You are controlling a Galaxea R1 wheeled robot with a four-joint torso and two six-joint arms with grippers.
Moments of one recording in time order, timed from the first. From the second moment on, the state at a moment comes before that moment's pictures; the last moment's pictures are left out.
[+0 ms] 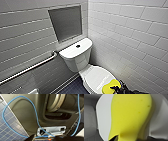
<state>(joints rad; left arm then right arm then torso) 1.72 3.00 -2.55 -0.07 -0.13 0.13 -0.70 2.54 -2.03 -0.09 -0.05 1.05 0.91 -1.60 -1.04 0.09</state>
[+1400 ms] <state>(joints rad) 1.71 2.99 -2.55 -0.10 -0.13 0.13 -0.78 2.62 -2.20 -0.38 0.33 1.04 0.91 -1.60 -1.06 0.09</state>
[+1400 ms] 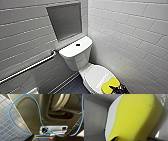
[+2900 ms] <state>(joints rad) 1.67 2.98 -2.51 -0.11 -0.13 0.13 -0.84 2.23 -1.87 -0.56 0.32 1.05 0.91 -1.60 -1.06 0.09</state>
